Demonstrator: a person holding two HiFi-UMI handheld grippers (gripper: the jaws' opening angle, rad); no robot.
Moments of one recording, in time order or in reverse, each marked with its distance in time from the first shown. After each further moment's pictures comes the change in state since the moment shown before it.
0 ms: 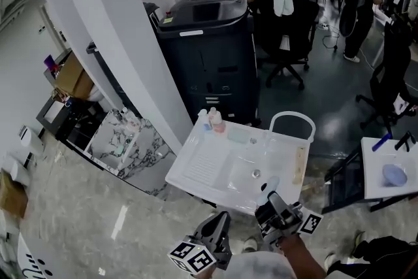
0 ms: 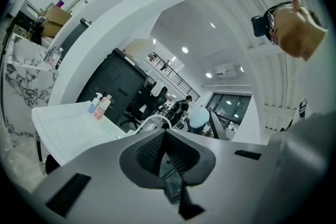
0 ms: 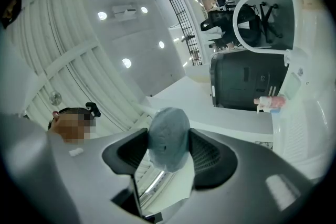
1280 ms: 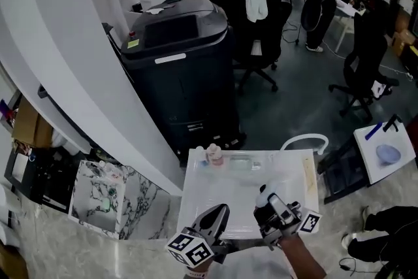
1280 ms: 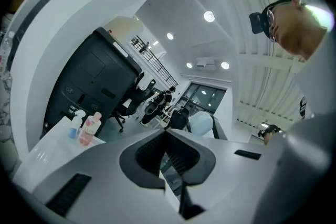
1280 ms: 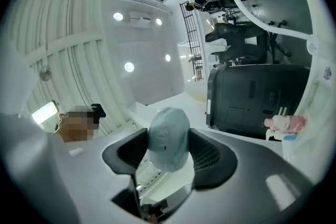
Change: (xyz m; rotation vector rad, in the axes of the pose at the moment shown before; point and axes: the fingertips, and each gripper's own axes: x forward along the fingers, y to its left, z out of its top) left arm 0.123 0.157 0.156 0.028 0.199 -0.295; right arm 0.151 -0.128 0.007 -0.187 -0.191 -0.047
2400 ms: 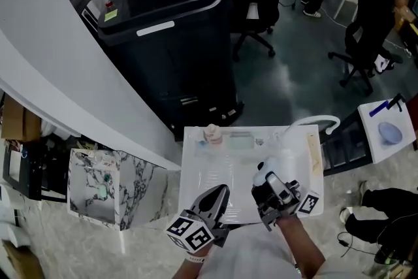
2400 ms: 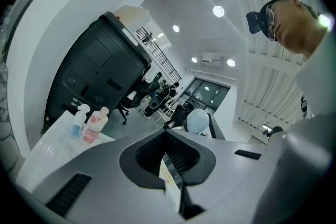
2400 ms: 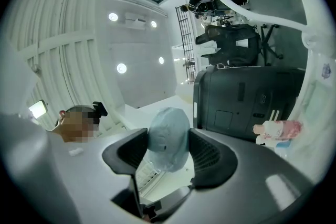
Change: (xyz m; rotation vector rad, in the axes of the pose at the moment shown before) left arm 0.033 0.056 0.005 -0.051 0.085 0.013; right arm 0.024 -0.070 0.009 -0.002 -0.036 -0.073
